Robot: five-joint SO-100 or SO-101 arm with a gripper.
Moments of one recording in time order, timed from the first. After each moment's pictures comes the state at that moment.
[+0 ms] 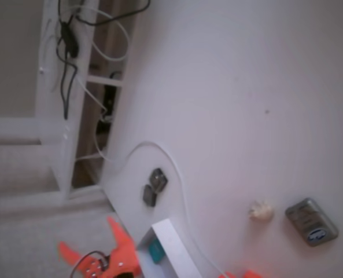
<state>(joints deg) 1.3 170.6 158.7 29.9 -23.3</state>
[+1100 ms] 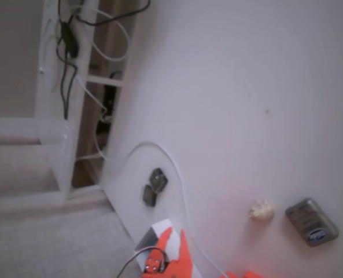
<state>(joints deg) 5.7 189.1 165.8 78.6 -20.5</state>
